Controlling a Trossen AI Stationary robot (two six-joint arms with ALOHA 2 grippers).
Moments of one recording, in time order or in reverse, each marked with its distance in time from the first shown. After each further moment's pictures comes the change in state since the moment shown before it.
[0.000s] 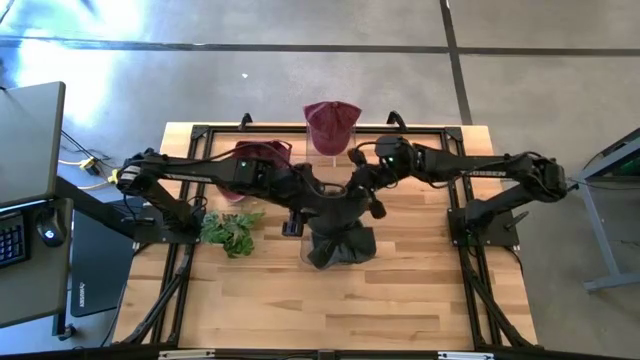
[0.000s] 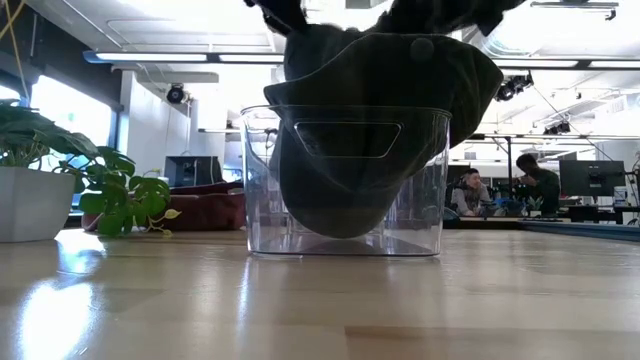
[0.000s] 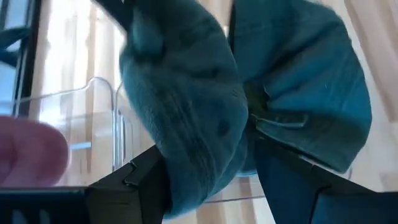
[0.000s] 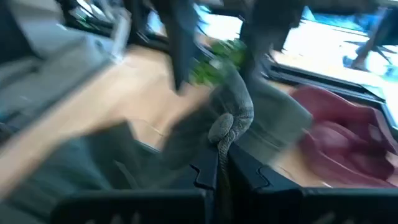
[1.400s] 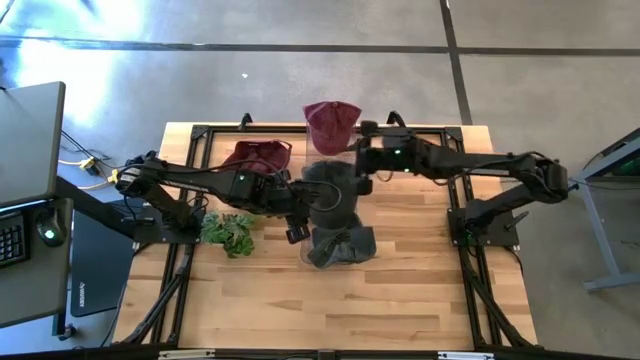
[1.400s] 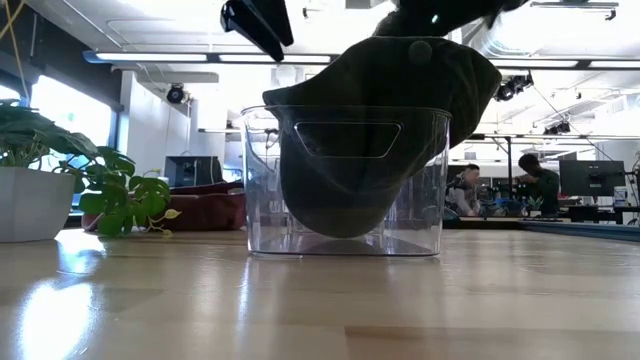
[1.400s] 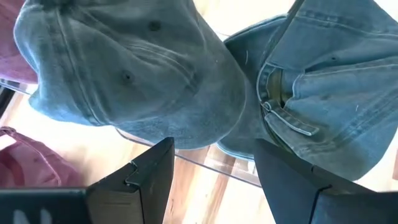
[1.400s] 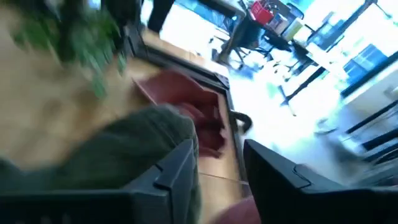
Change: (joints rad) left arm -0.100 0.007 0.001 -0.137 -0.230 -0.537; right arm -0.030 -0.021 0.000 0.109 0.472 -0.203
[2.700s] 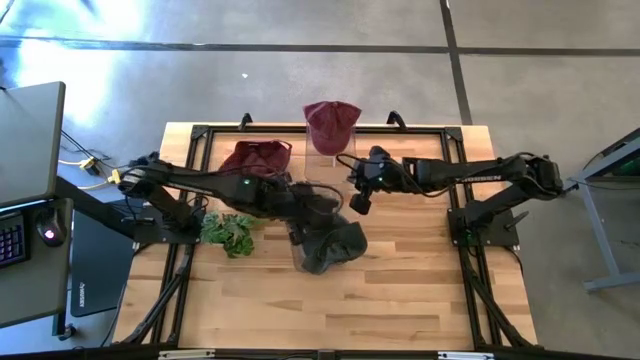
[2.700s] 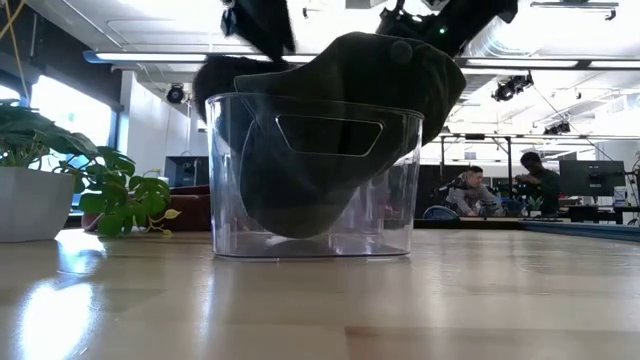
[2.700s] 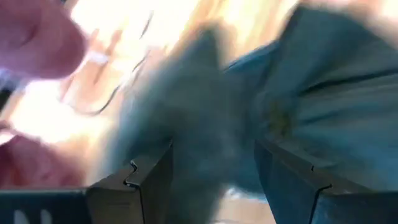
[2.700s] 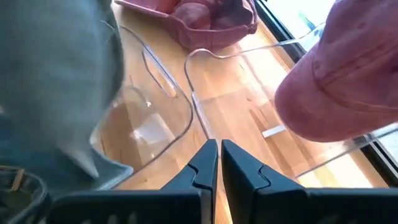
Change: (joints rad) left arm -0.010 0.015 -0.011 0.016 -0.036 -0.031; right arm 0.149 0.056 0.000 -0.336 0.261 0.650
